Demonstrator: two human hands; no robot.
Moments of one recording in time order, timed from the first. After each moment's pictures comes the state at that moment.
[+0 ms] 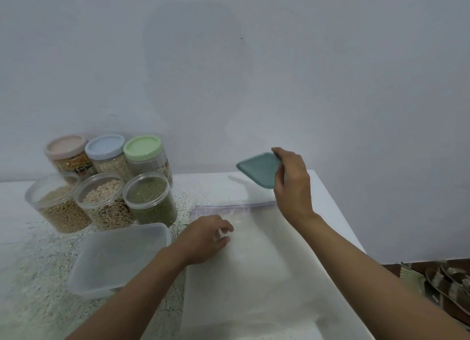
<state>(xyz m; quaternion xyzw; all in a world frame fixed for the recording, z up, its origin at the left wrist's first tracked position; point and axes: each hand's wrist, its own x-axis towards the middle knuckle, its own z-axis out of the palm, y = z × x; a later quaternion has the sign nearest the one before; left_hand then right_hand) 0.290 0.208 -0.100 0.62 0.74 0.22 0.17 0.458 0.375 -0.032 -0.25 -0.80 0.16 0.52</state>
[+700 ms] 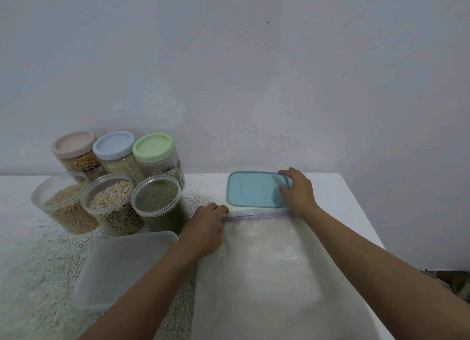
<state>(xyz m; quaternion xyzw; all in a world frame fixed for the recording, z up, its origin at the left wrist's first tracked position) 0.256 0.234 -0.105 0.51 0.84 0.14 0.12 0.403 0.453 -0.097 -0.41 -0.81 0.34 0.24</state>
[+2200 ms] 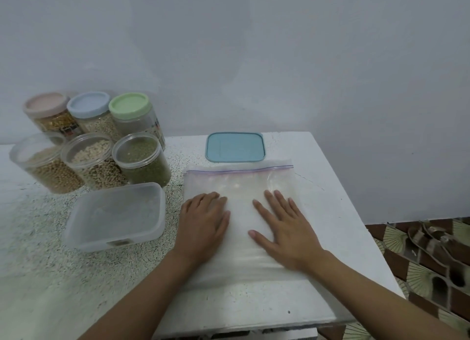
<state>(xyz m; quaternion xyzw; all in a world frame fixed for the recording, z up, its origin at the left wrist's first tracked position) 0.354 0.170 -0.148 0.55 0.82 0.18 -0.05 0.559 0.300 -0.146 -0.29 -0.95 0.12 0.03</state>
